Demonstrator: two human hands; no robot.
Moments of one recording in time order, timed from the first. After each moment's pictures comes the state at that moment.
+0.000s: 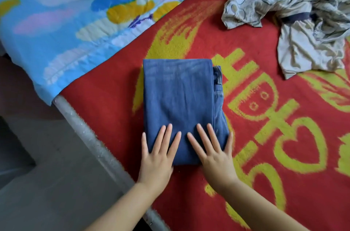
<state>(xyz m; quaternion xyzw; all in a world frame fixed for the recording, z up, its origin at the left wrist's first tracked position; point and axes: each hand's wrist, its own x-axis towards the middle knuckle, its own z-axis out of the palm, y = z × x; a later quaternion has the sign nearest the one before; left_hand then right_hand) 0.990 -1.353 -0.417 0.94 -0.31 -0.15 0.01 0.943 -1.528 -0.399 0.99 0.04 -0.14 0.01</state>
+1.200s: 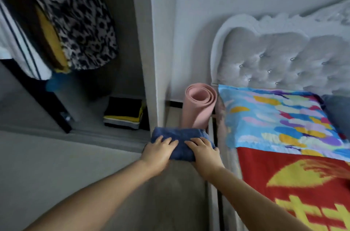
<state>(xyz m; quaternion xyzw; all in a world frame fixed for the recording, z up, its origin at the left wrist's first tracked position) 0.843 -0.932 -0.117 0.99 0.09 -0.13 0.05 0.920 -1.089 -0.098 0.92 0.36 -0.16 -0.04</state>
